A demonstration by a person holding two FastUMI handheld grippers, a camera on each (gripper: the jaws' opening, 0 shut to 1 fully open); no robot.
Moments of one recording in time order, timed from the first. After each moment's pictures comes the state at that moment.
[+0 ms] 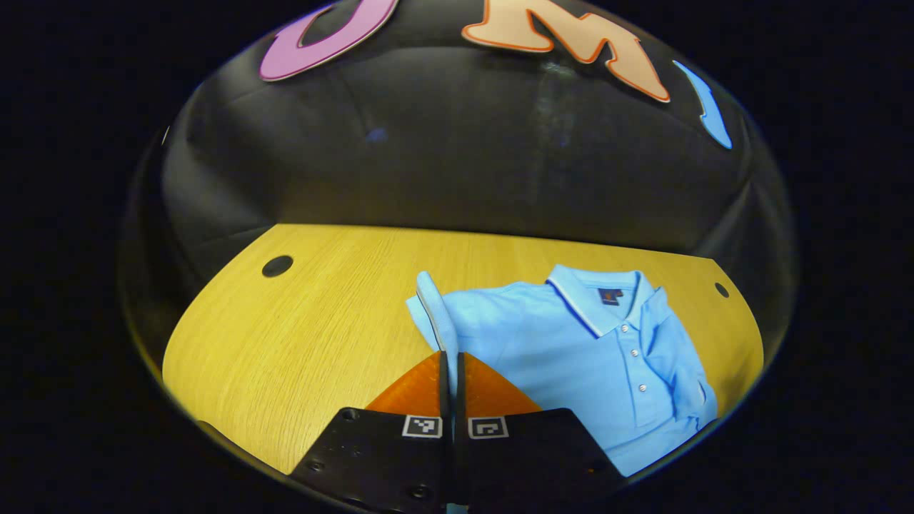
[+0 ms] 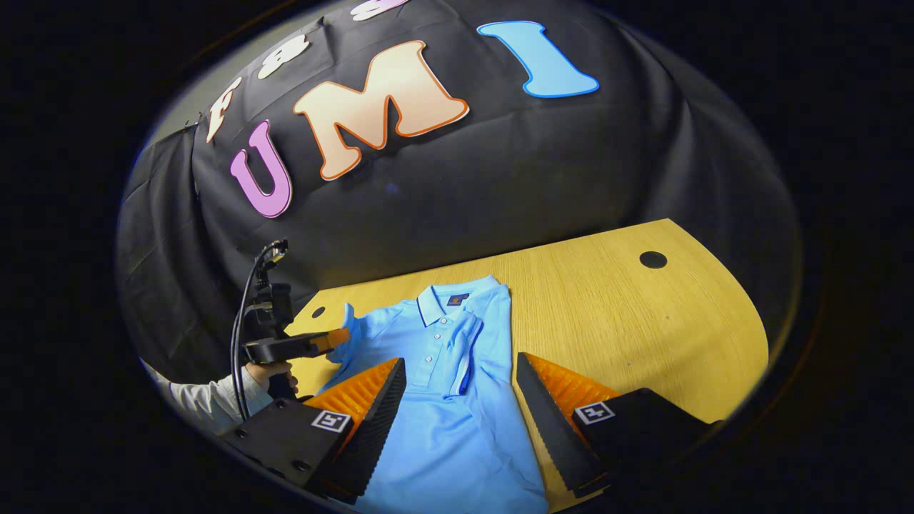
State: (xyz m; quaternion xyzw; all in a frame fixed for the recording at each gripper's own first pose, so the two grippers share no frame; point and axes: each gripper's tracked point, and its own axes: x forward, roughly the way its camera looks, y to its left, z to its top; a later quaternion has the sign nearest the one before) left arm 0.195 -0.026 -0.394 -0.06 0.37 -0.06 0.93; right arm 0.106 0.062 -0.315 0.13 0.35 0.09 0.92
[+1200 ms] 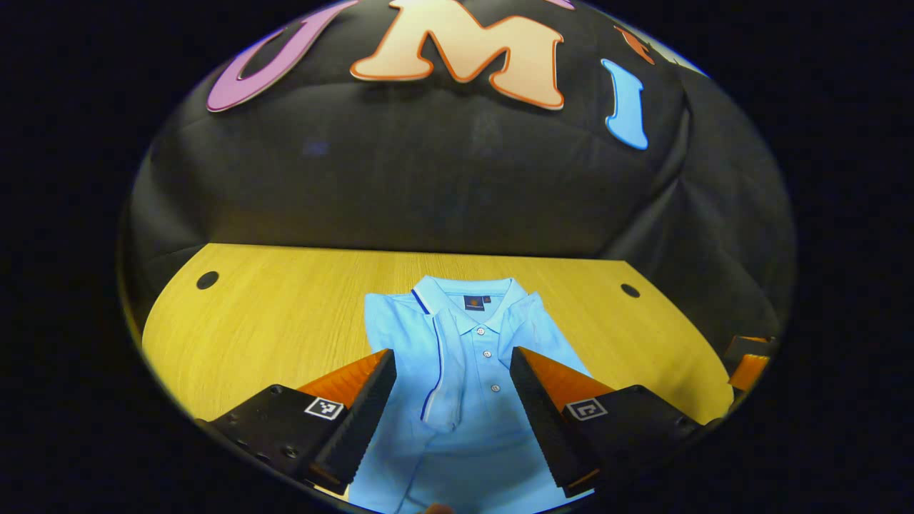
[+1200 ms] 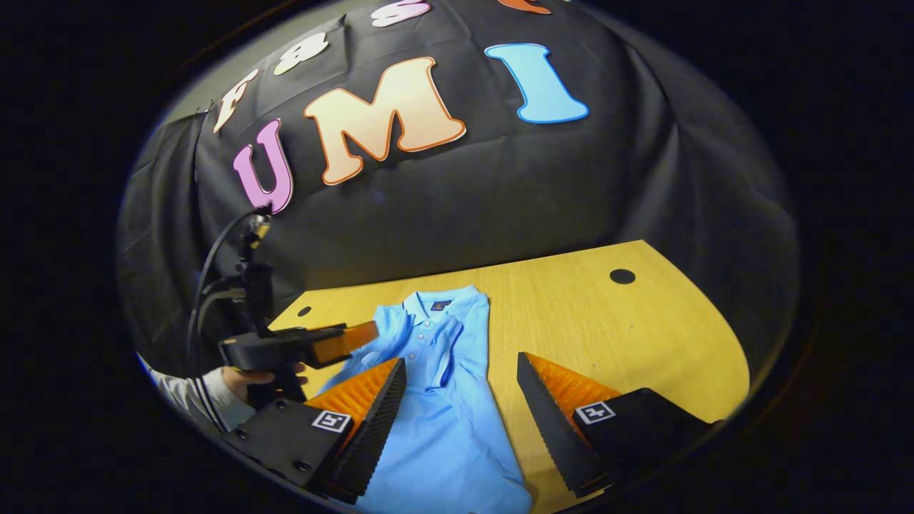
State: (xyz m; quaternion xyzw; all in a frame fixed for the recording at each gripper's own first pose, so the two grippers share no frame) left arm 0.132 -0.116 -0.321 -0.11 0.32 -0.16 0.93; right arm 0.067 0.037 -0.288 0.07 0.31 0.07 0.95
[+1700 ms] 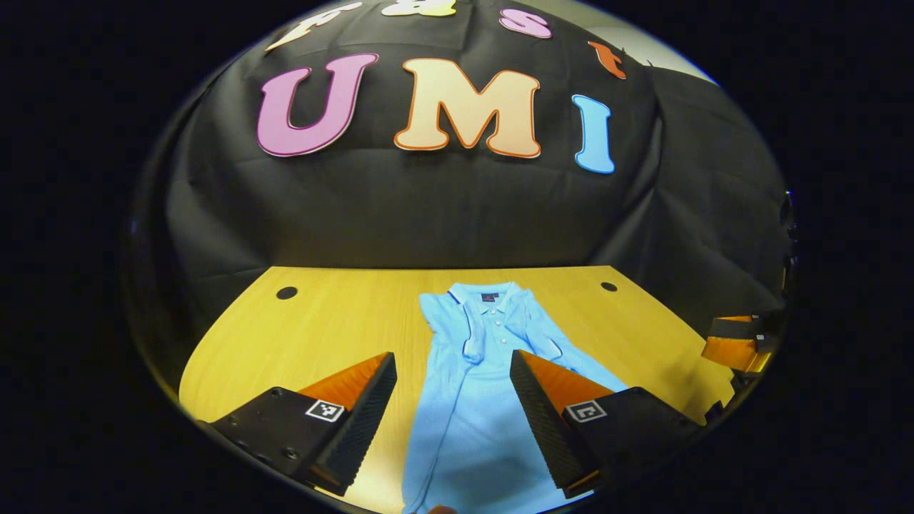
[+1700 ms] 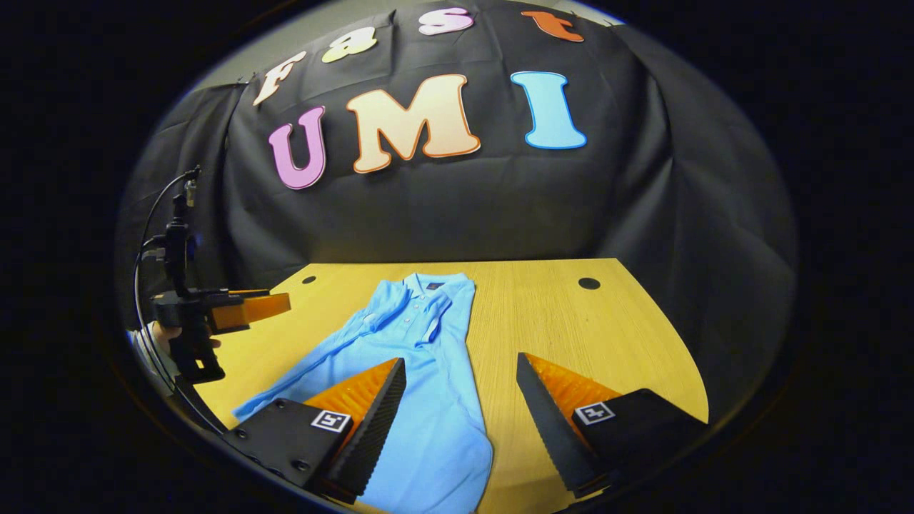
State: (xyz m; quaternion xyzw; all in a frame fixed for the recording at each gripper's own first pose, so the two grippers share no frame) left arm -0.002 -0.032 -0.254 -0.06 0.29 -0.14 0.95; right arm -0.038 0.016 -0.265 0.01 0.30 0.08 0.95
